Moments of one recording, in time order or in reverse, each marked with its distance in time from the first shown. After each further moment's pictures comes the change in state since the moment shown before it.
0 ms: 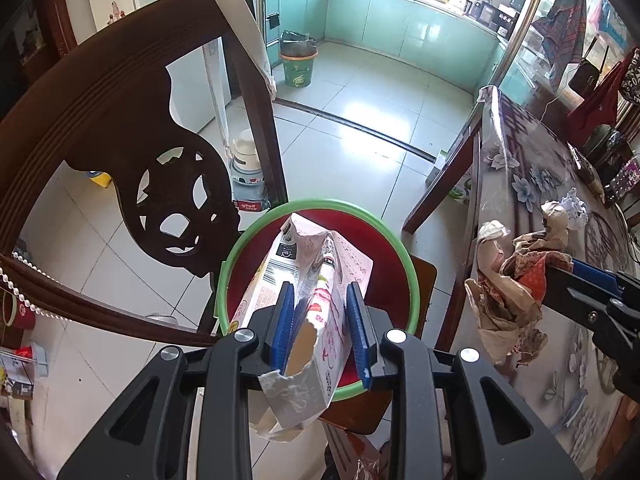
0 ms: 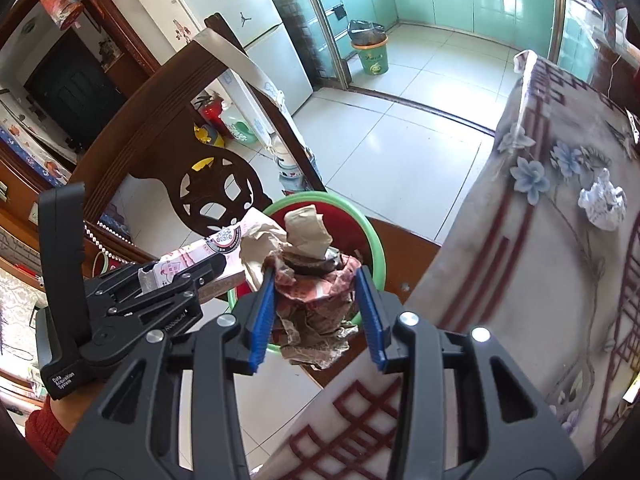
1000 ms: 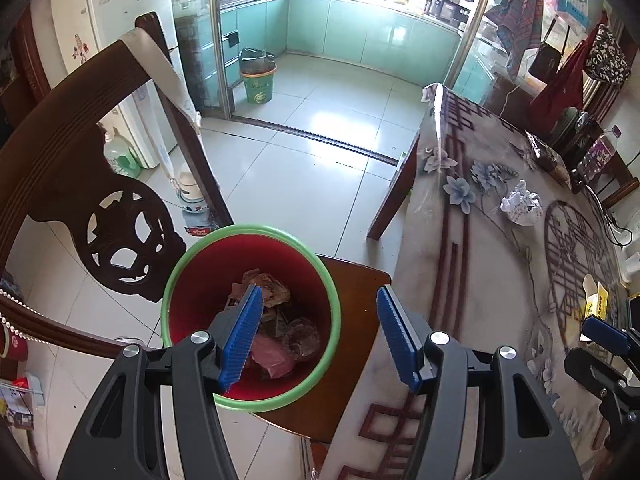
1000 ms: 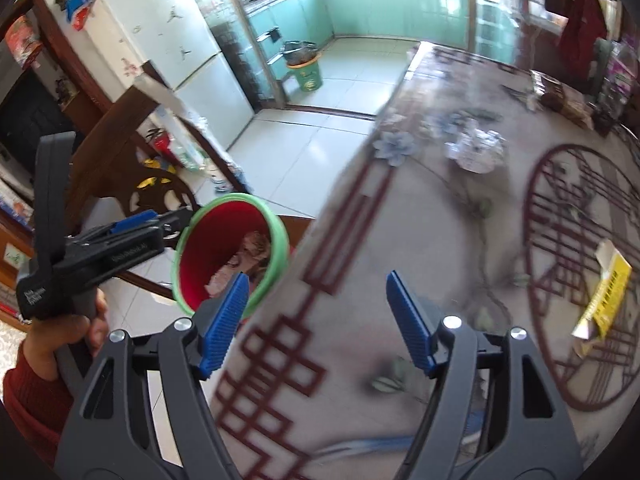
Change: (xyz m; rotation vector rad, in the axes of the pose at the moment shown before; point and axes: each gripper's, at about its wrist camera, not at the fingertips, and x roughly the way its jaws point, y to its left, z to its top) left arm -0.019 -0.087 0.009 0.100 -0.040 -0.088; right arm -0.089 -0.095 -0.063 0.152 -0.075 -0.172
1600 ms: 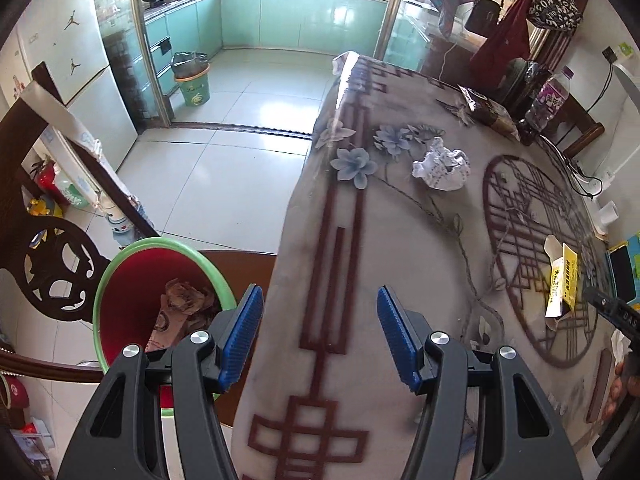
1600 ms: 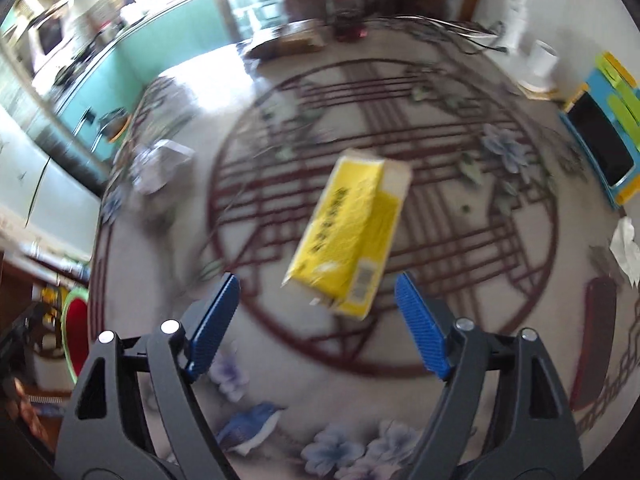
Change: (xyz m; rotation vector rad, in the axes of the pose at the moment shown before) left arm 0.018 -0.115 0.001 0.163 0.055 -0.115; right arm -0.050 -0.235 -0.054 0.529 -0.062 -0.406
